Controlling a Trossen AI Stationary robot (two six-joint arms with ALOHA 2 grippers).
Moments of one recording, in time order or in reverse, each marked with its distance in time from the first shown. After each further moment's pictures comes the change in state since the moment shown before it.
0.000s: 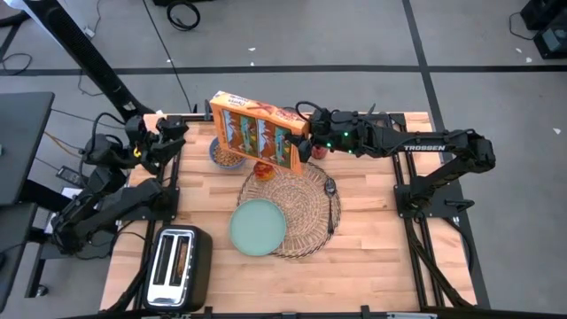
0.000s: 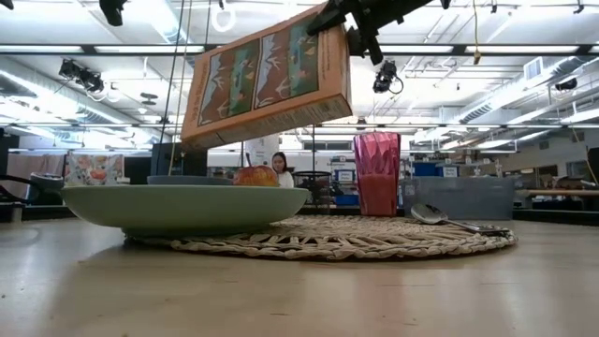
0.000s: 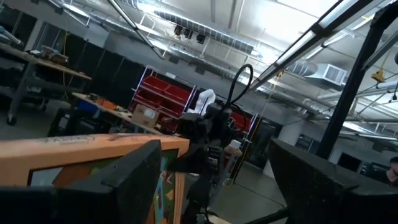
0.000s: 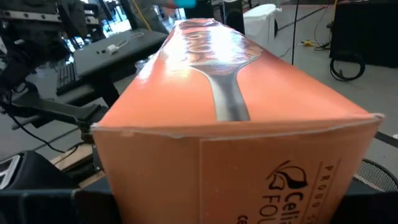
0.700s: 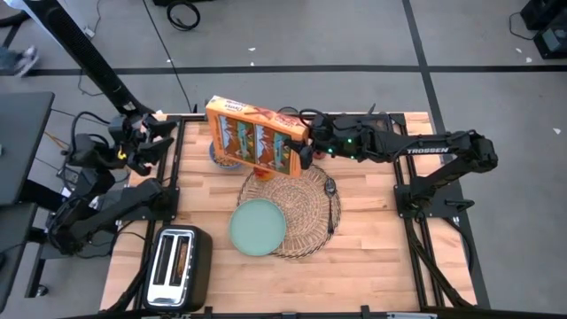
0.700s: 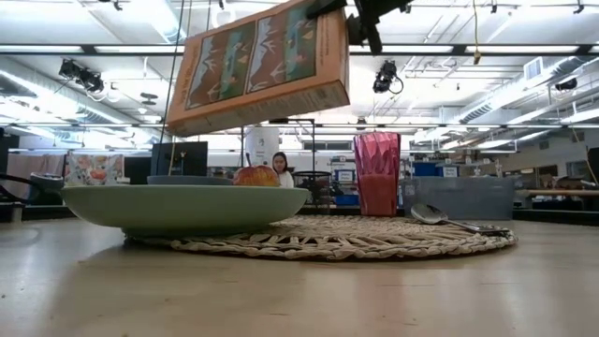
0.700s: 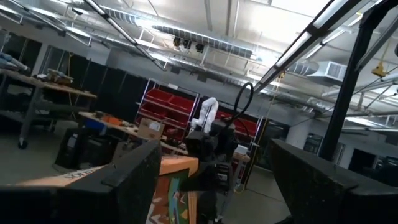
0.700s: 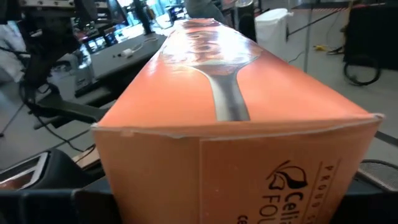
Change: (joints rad) left arm 0.002 0.000 0.129 -0.094 -0.020 0.077; right arm 0.059 -0.017 0.000 0.015 0.024 0.008
